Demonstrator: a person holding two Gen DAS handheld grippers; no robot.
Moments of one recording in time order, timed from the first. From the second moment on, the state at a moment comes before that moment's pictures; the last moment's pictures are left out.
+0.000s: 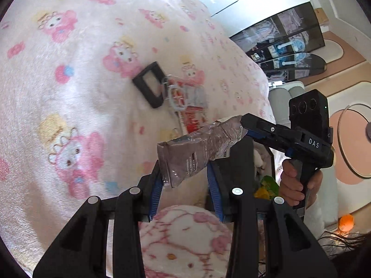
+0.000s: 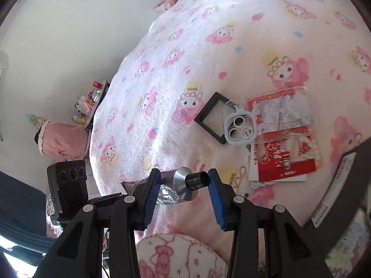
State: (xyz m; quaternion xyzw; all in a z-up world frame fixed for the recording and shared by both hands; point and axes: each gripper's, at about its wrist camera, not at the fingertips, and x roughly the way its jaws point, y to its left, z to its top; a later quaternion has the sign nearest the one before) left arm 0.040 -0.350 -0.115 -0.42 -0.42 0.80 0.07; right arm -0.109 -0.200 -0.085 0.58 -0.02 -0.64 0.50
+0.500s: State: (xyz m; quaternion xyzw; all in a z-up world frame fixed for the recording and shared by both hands) left arm -0.030 -0.203 -0.074 -0.45 -0.37 0.79 0.19; right arm -0.111 0.035 -0.034 0.54 -0.10 -0.71 0.43
